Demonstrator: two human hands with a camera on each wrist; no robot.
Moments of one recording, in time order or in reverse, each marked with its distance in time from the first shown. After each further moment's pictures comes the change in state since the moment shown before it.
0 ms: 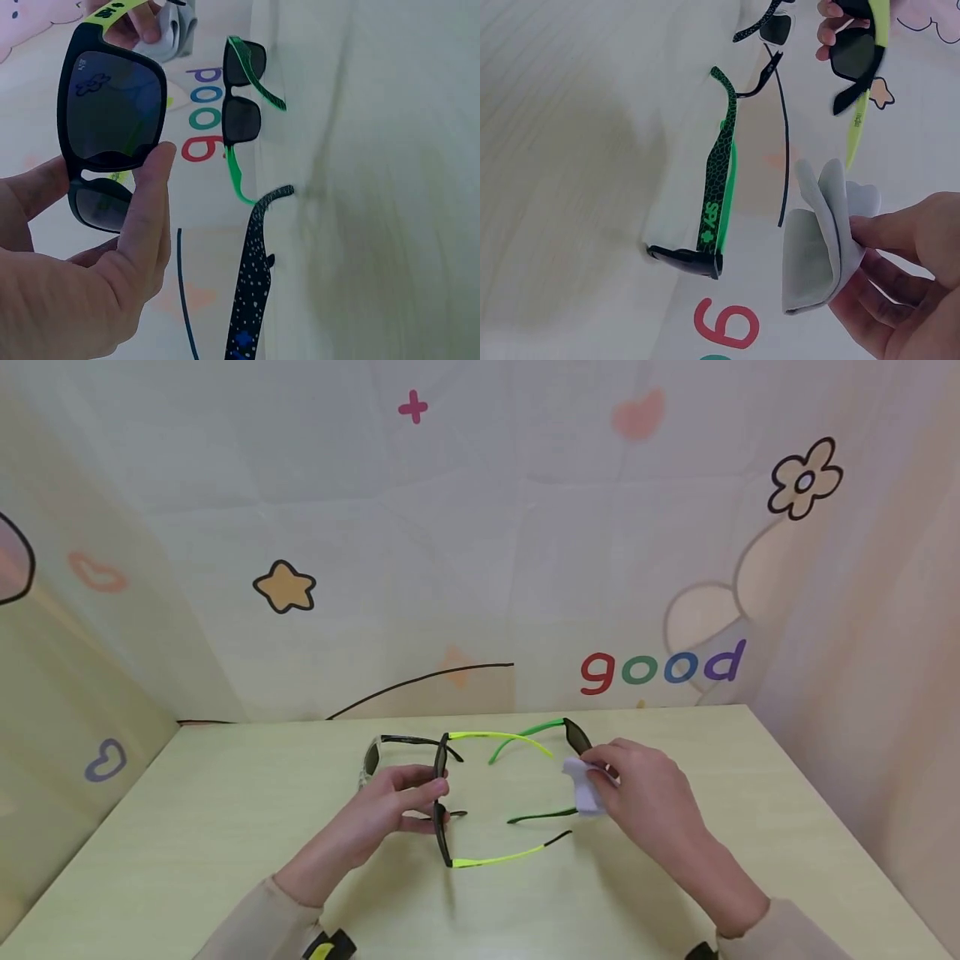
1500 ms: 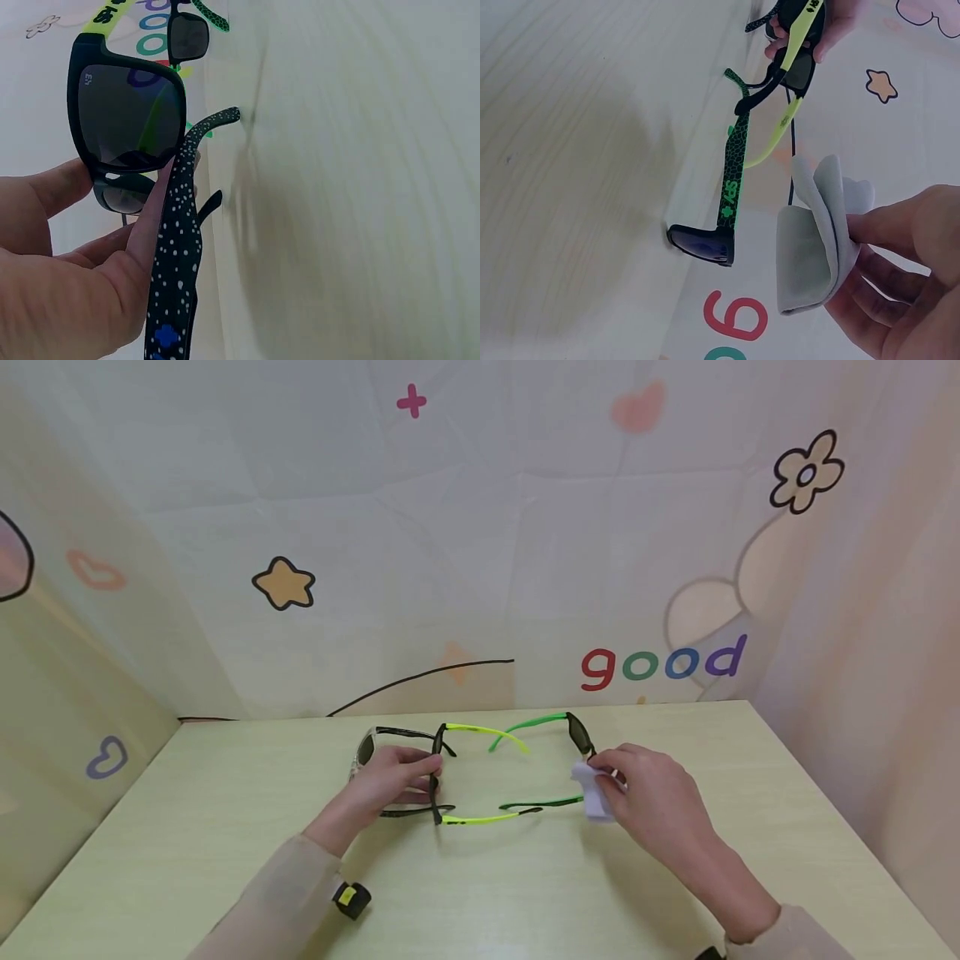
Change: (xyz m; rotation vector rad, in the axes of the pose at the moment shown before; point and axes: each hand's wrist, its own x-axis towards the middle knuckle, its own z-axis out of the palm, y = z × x) left_hand 0.047 -0.022 -0.025 0.150 0.158 -0.124; right_hand -0.009 0.004 -0.001 -0.006 -0.076 0.062
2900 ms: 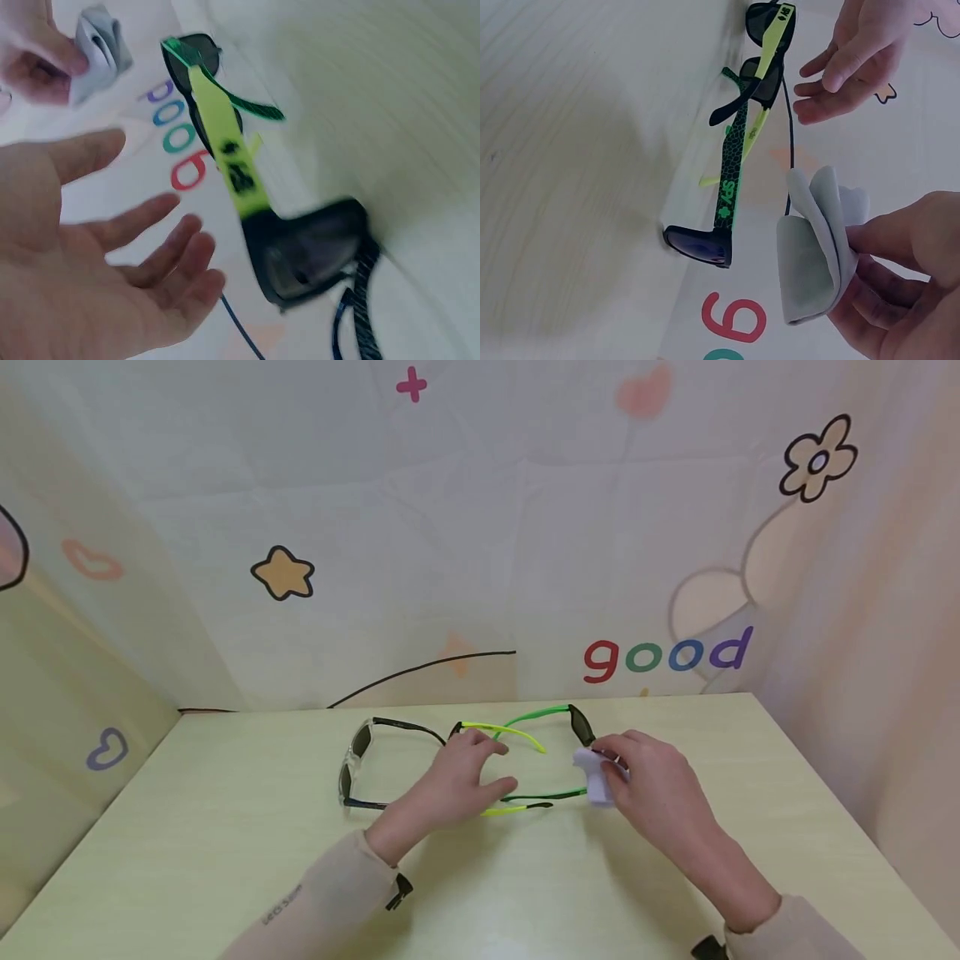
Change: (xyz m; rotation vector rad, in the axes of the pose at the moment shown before) left_hand -0.015 0.038 0.078 0.900 -0.041 0.398; right_hand 0.004 0.003 0.000 0.019 0.029 -0.028
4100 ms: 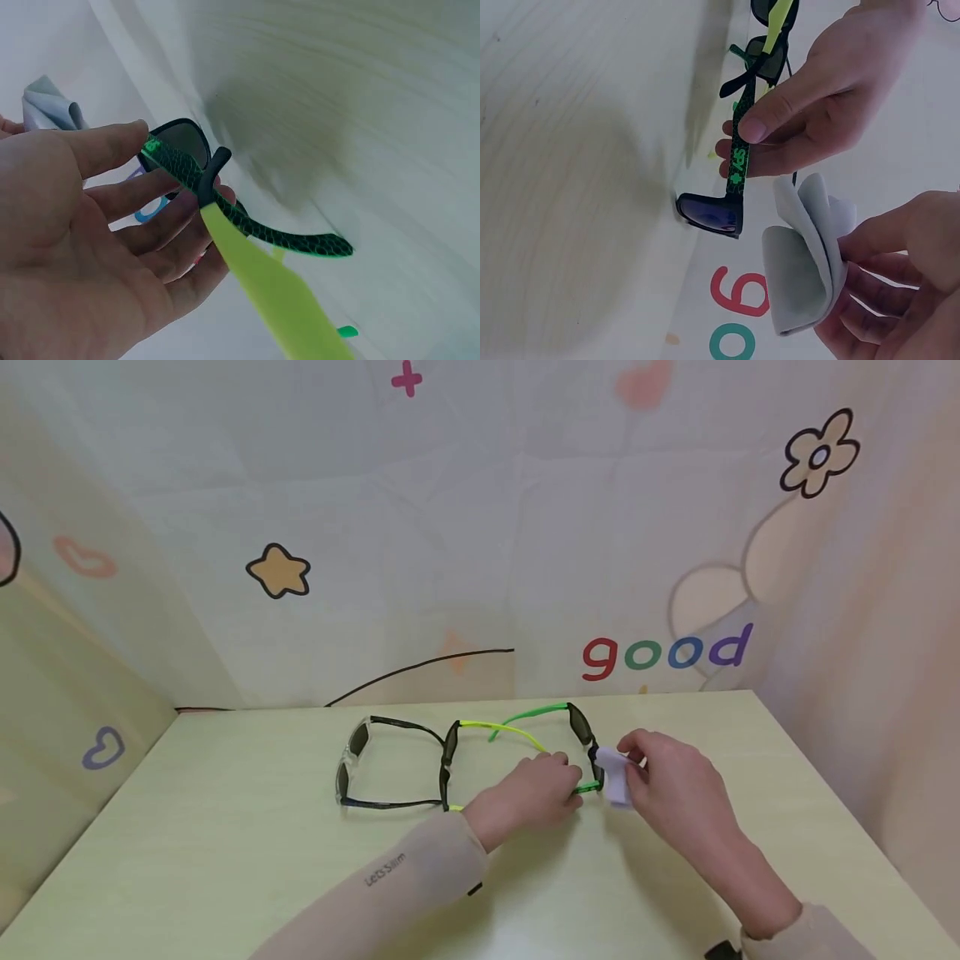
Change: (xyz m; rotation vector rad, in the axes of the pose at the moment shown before) left_hand 0.053 0.068 0.054 0.464 -0.271 0.091; right_hand -0.005 0.014 -0.010 -0.059 -0.043 0.113
